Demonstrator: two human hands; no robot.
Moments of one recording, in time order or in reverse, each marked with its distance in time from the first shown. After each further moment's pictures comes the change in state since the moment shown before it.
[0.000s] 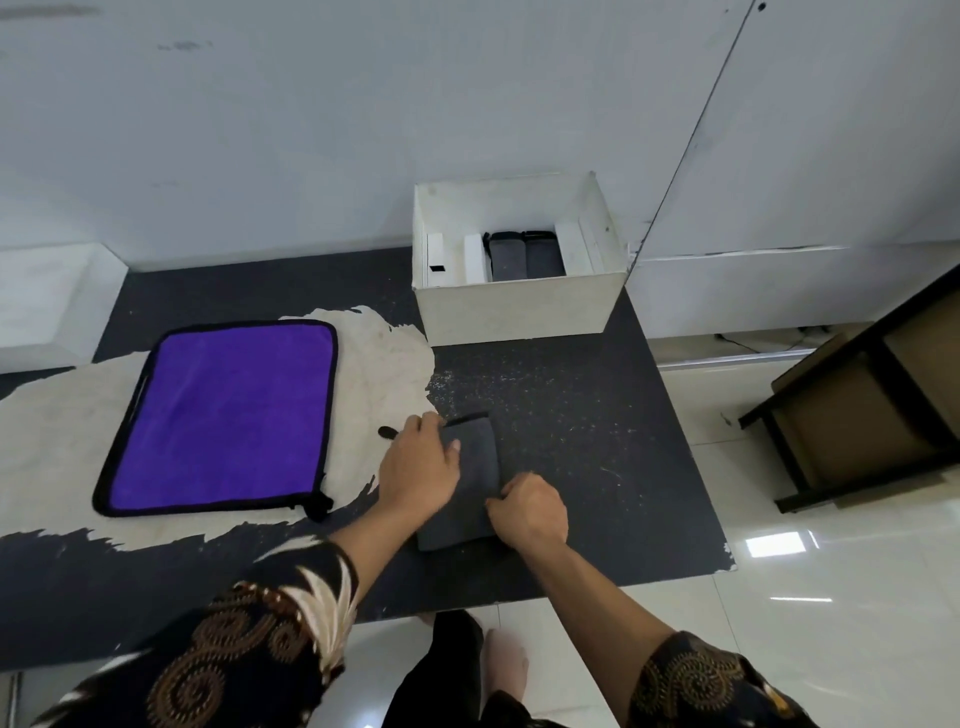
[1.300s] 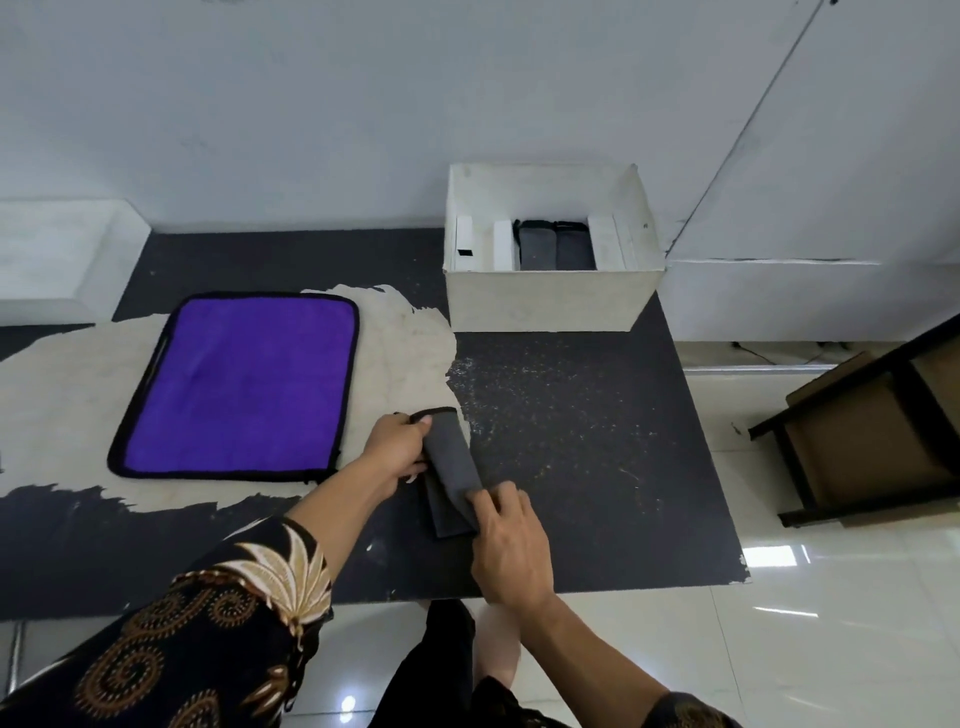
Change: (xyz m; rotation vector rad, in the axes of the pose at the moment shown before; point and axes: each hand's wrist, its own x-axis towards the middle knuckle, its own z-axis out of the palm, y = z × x) left_hand 0.031 -0.052 0.000 -0.940 -0.207 -0.622; right_hand -0.042 0.011 0.046 -0.301 0.289 -0.636
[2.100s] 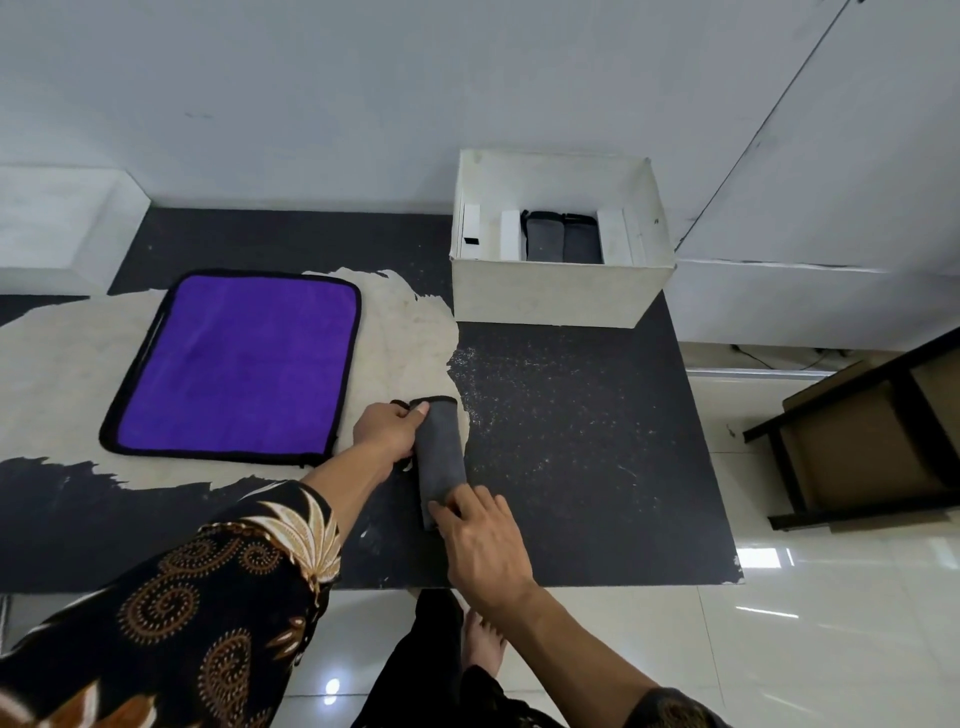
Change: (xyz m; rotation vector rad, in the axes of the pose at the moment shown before) left_hand 0.017 -0.011 -0.011 0.195 0.191 0.044; right_hand 0.003 -0.007 0.009 -0.089 -0.195 -0.301
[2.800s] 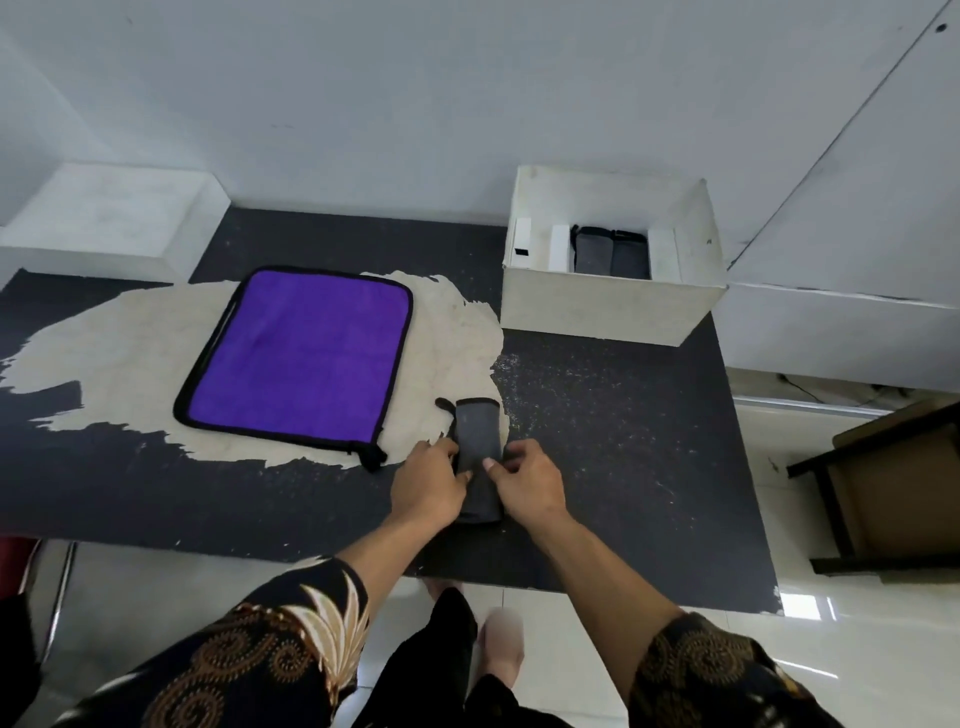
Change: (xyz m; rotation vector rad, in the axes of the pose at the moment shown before) left_hand -0.080 -0.025 -0.002 0.595 0.068 0.291; right_hand 0.055 0.018 -0.030 0.748 -0.040 0.672
